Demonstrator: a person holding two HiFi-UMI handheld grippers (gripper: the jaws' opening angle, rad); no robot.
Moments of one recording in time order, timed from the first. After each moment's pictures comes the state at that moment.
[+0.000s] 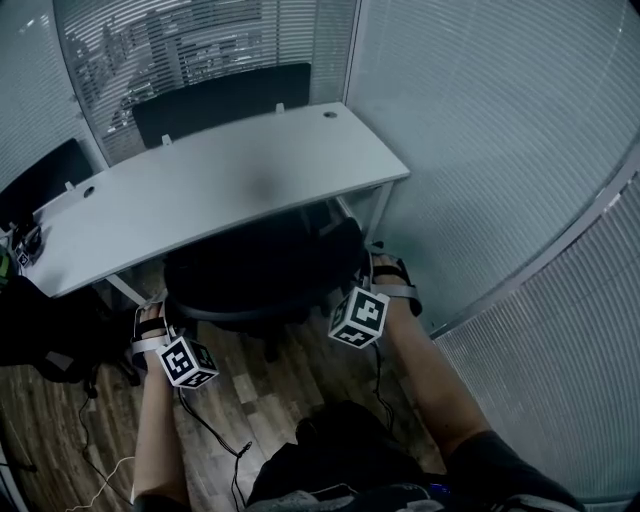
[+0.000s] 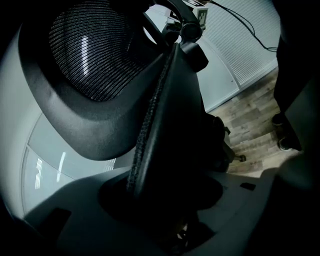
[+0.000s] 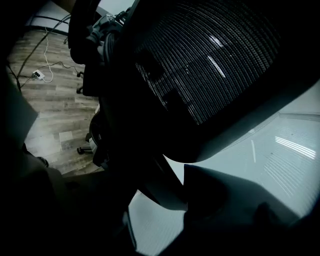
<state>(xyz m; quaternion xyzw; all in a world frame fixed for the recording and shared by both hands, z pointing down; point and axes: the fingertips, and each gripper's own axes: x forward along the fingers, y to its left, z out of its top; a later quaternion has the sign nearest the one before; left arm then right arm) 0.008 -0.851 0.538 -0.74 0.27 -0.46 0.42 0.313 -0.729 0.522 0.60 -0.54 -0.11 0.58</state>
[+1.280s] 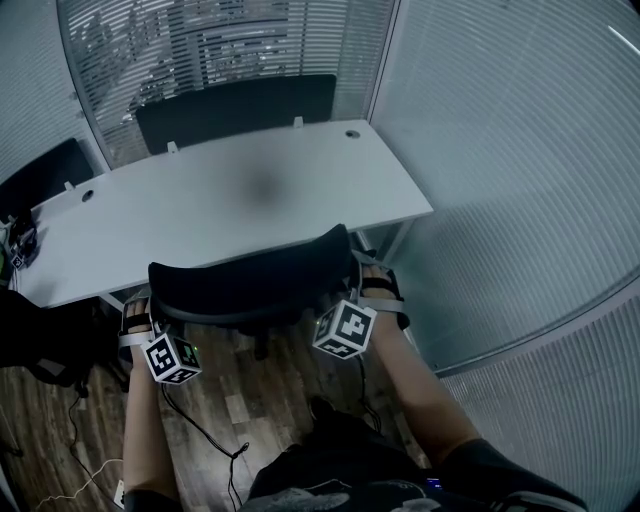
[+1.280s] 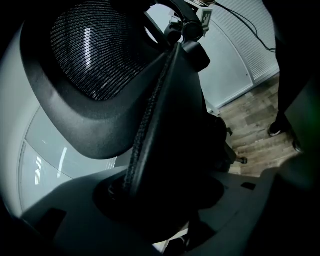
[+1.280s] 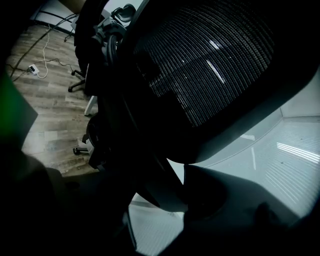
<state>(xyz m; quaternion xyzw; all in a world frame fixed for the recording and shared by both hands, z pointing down) 0.053 -0.972 0.532 -0.73 0.30 -0.46 0.41 0.359 -0.859 0.512 0.60 -0.55 -0.14 0.57</state>
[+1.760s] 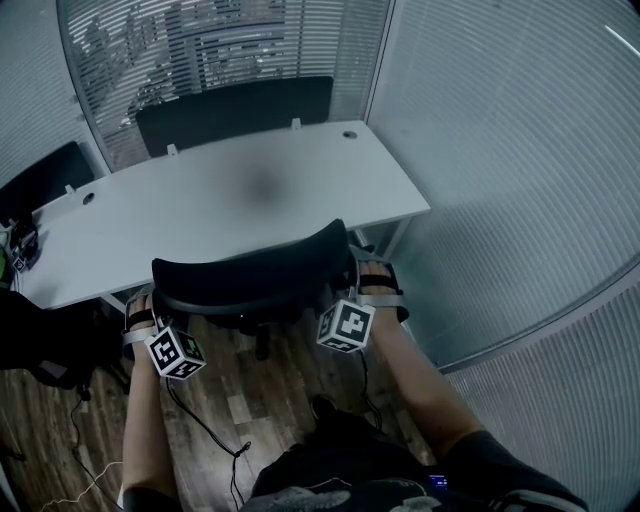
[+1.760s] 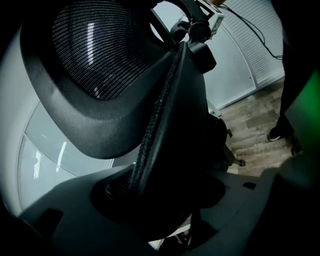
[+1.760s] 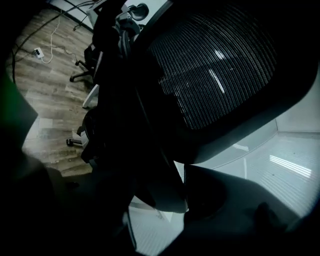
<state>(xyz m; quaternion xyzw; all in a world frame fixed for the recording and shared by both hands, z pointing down) 0.050 -0.975 0.532 -0.74 0.31 -0.46 0.38 0.358 -0.863 0.510 0.59 -0.53 -0.20 0.58</state>
